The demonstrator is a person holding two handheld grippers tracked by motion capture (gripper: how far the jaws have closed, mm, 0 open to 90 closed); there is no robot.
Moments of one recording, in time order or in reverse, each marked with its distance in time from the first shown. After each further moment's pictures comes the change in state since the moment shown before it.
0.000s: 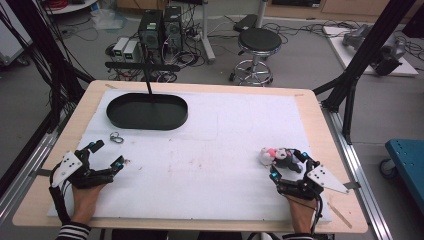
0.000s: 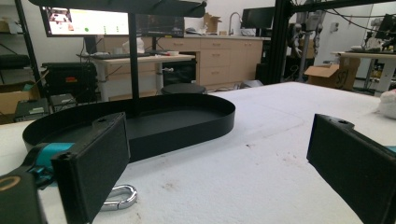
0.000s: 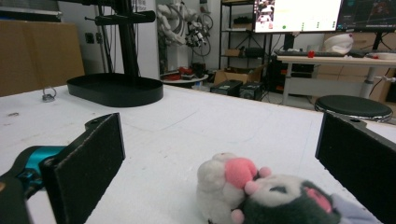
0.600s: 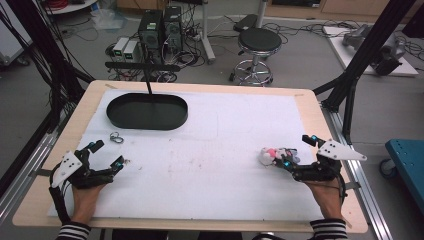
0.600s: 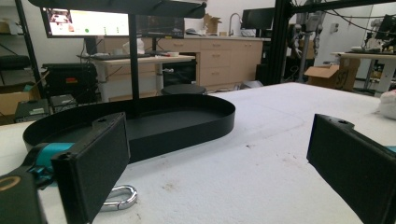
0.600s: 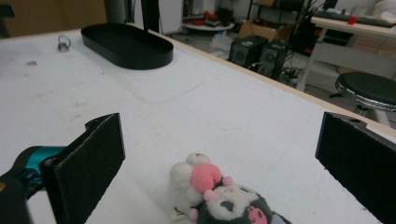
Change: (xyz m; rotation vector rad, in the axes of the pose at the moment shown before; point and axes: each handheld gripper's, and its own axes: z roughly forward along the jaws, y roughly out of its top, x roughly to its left) left arm 0.000 0.000 0.000 -0.001 0.001 0.001; right arm -0.037 0.069 0.007 0.253 0.123 -0.122
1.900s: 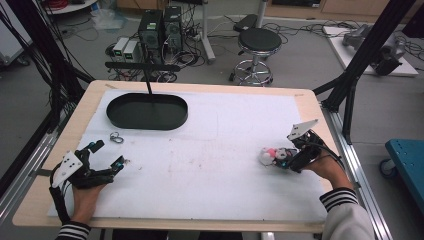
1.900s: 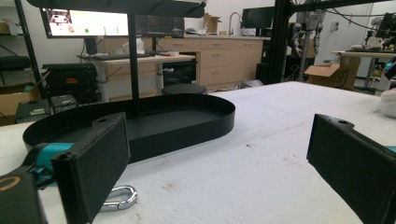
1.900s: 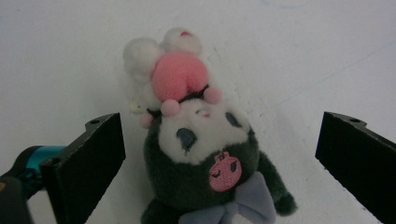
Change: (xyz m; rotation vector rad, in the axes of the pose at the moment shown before) left arm -0.001 0.000 0.000 0.001 0.001 0.005; right arm -0.049 0.003 0.074 0.633 0.266 -0.261
